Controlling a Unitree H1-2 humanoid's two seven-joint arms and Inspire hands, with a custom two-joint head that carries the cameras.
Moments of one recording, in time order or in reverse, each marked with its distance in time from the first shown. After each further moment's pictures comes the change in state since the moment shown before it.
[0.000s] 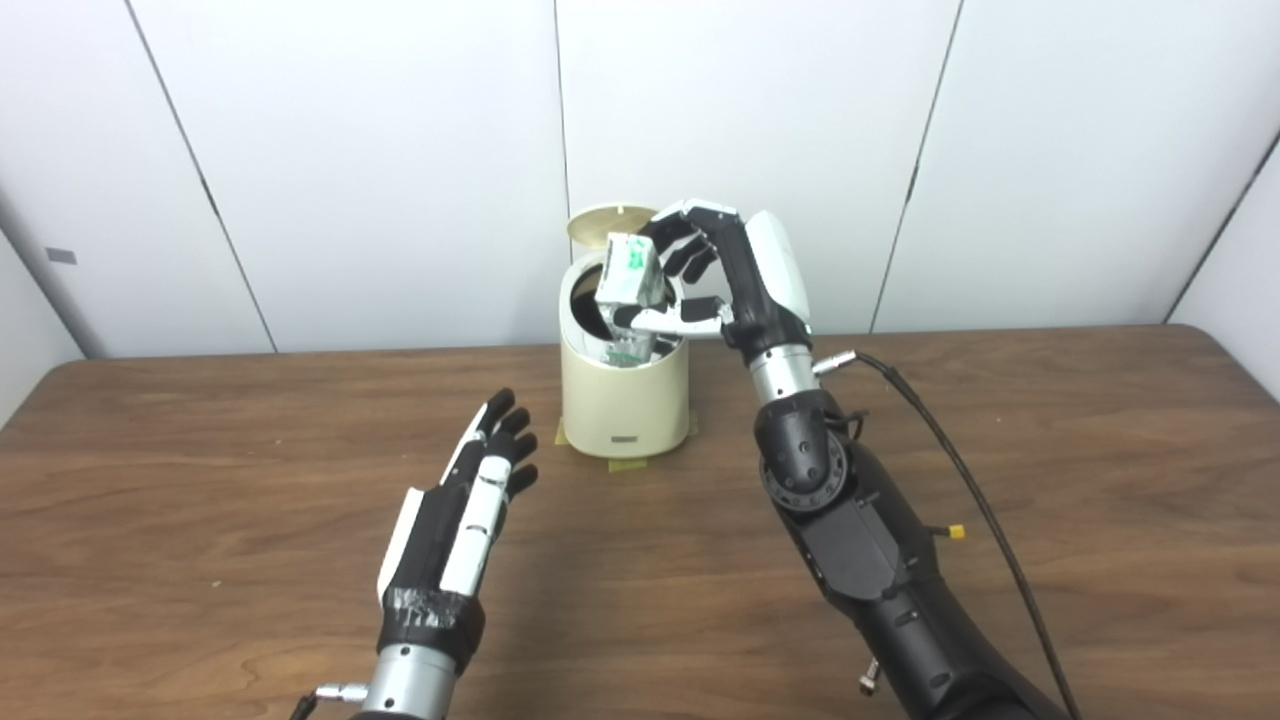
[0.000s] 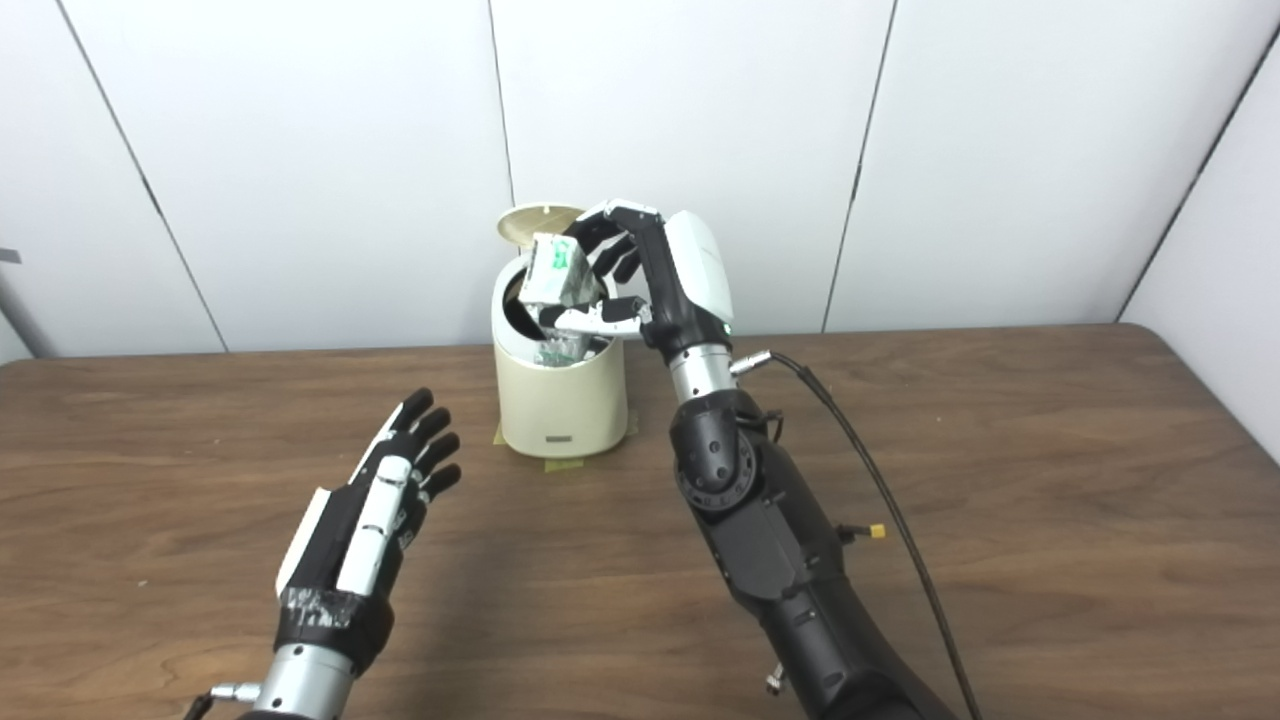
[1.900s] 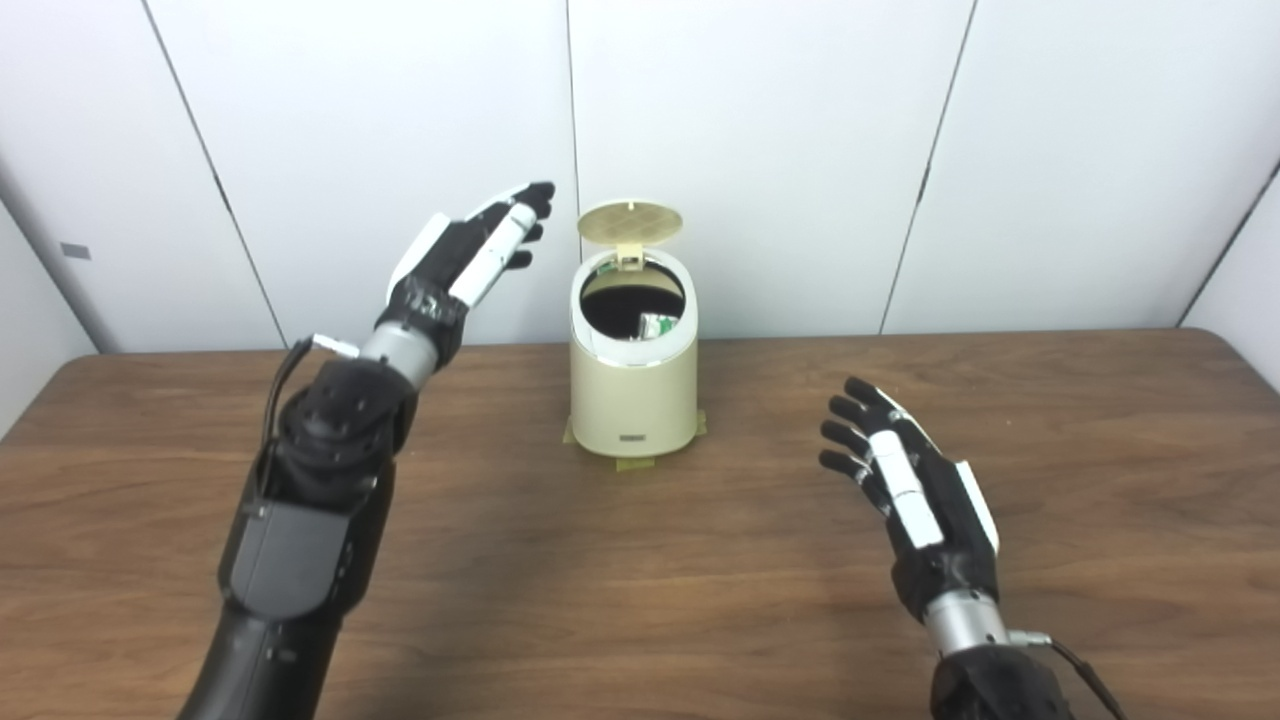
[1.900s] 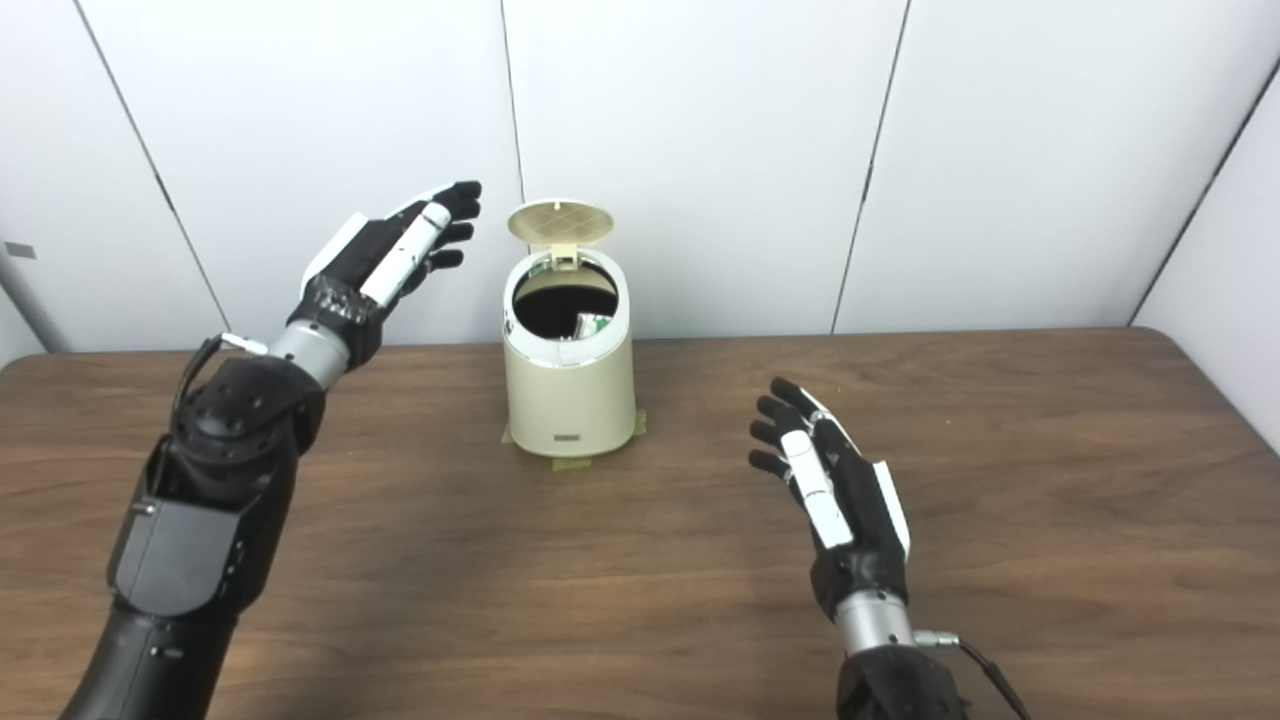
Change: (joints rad) left arm -0.734 0.306 0.012 0.572 0.040 0.039 -0.153; right arm 0.672 0.089 -0.240 -0.733 0.593 0.358 0.266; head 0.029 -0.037
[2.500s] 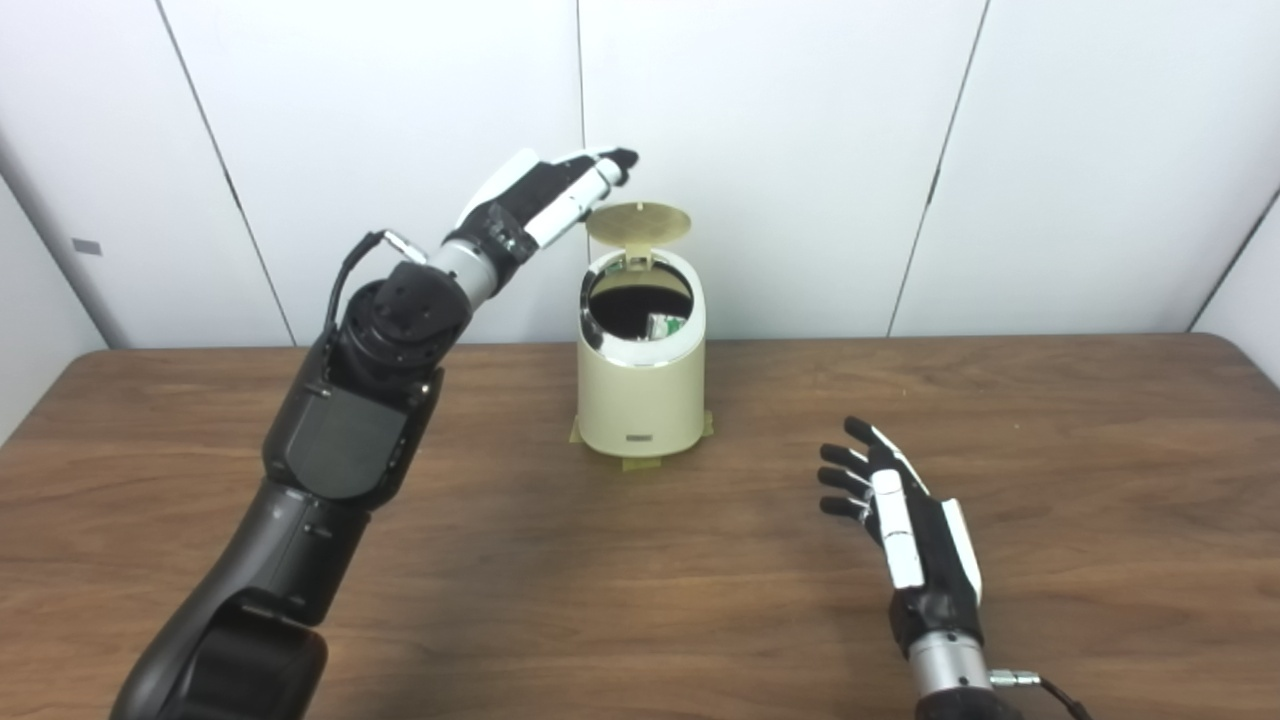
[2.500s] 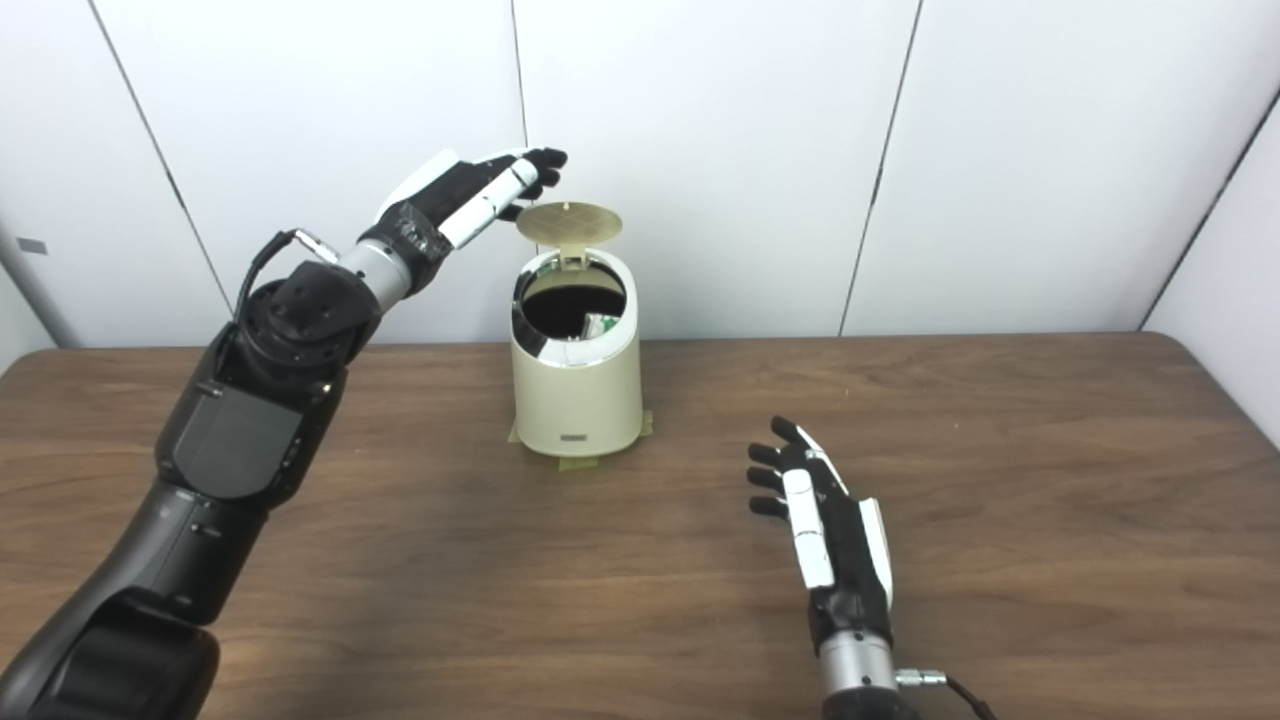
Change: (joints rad) left arm -0.172 0.024 -0.149 0.191 0.145 -0.110 -0.115; right arm 0.041 0.011 0.094 0.059 -0.230 -0.061 -0.067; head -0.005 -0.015
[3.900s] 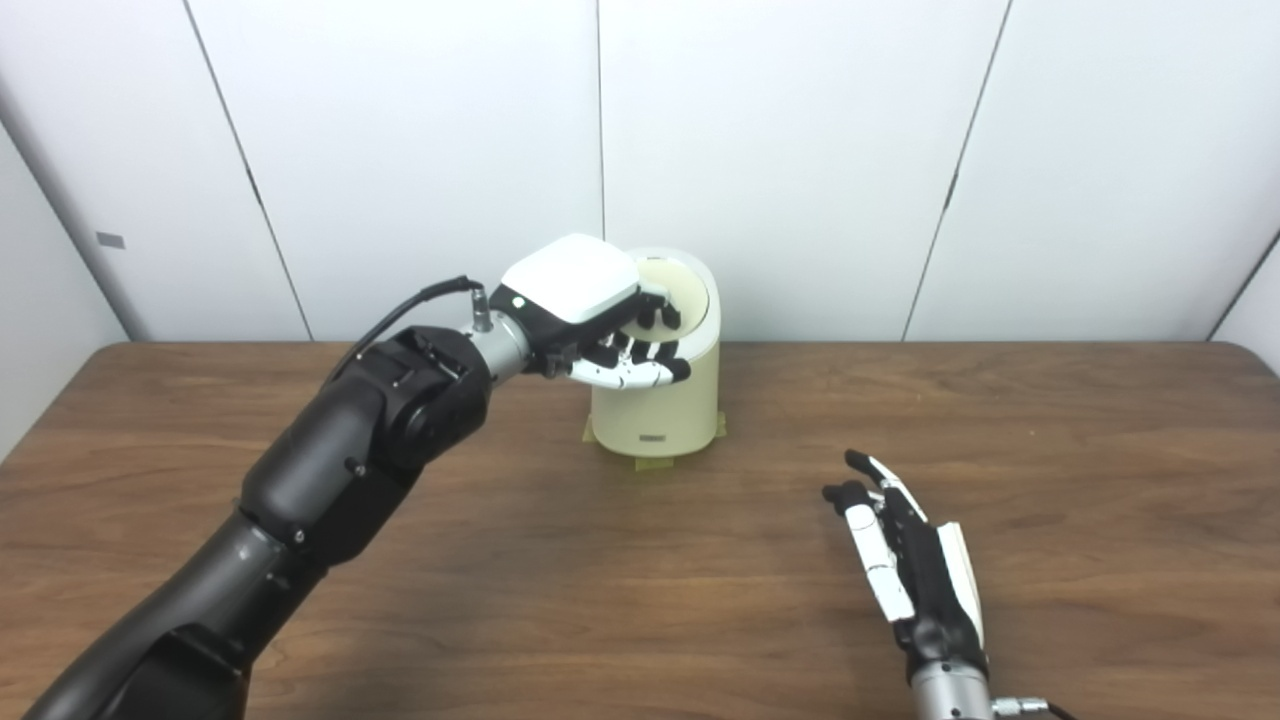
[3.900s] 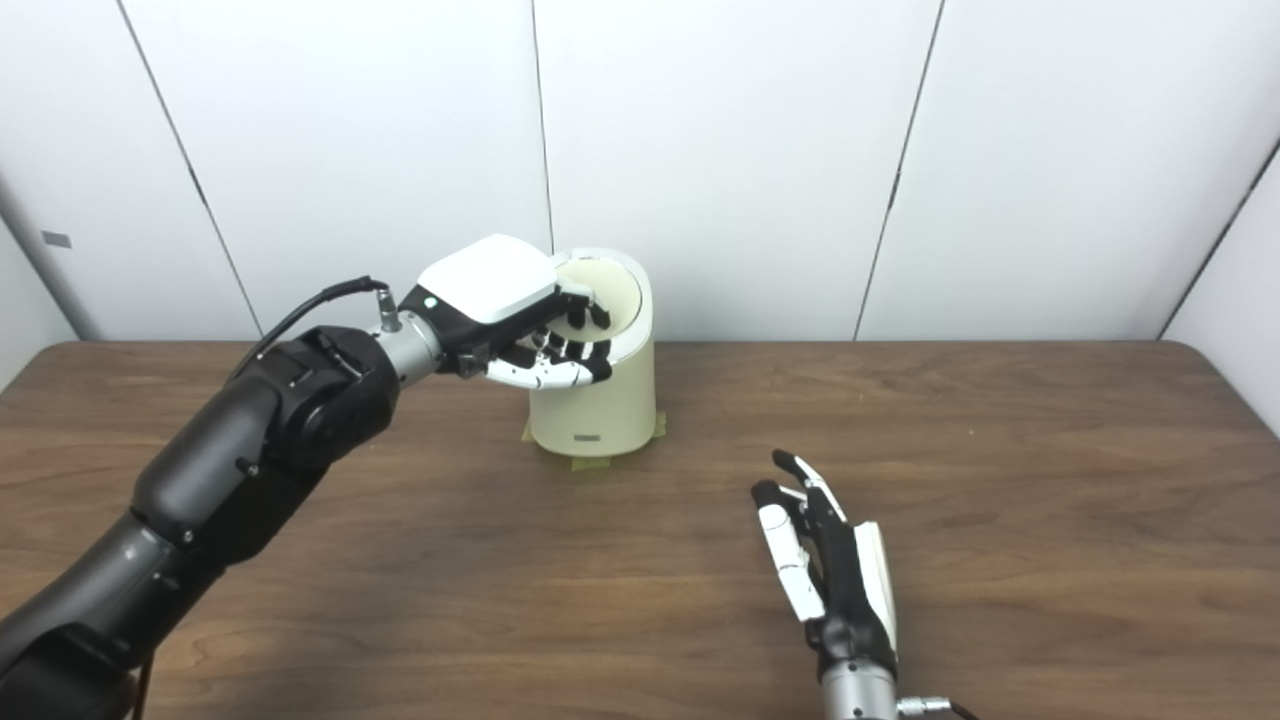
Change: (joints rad) left arm 0.076 0.148 -0.284 -0.100 0.664 -0.452 -0.122; right arm 0.048 -0.018 0.068 -0.020 -0.220 0.041 -0.037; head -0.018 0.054
